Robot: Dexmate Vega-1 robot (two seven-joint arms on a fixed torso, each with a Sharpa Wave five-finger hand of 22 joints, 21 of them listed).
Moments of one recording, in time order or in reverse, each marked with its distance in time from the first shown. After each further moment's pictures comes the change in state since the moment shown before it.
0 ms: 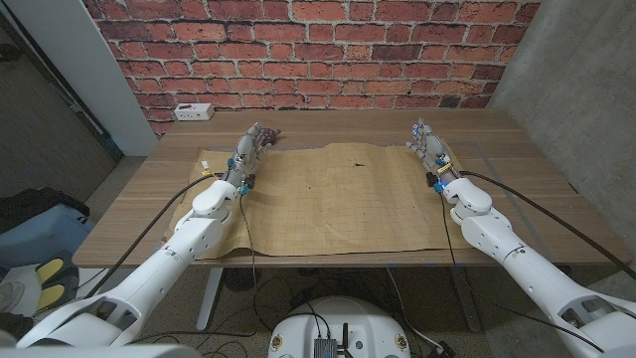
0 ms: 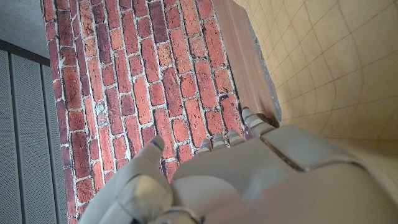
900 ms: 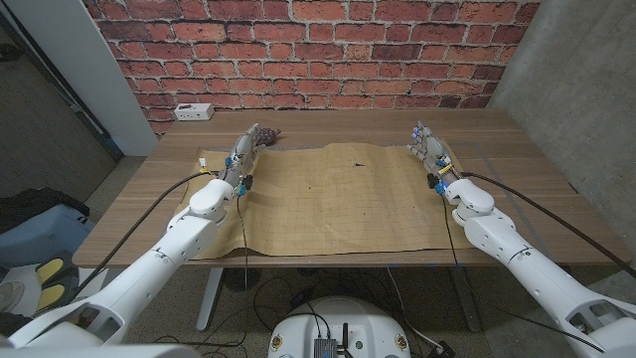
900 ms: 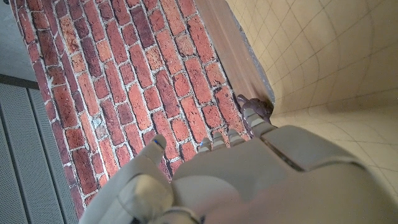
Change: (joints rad) left arm 0.050 0.080 0.004 -0.137 0.116 0.087 0.150; left_hand 0.017 0.009 0.007 -0.015 -0.006 -0.007 -0.015 0.003 0.000 -0.003 0.022 0.000 0.000 -0.005 0.031 0.000 -0.002 -0.012 0.056 -0.019 0.000; right arm -0.032 -0.034 0.006 -0.066 0.008 -0.056 -0.023; right_hand 0.005 0.005 0.007 -0.007 0.000 0.006 -0.006 0.000 0.000 0.034 0.026 0.007 0.000 0.009 0.020 0.000 0.000 0.012 0.020 0.000 0.000
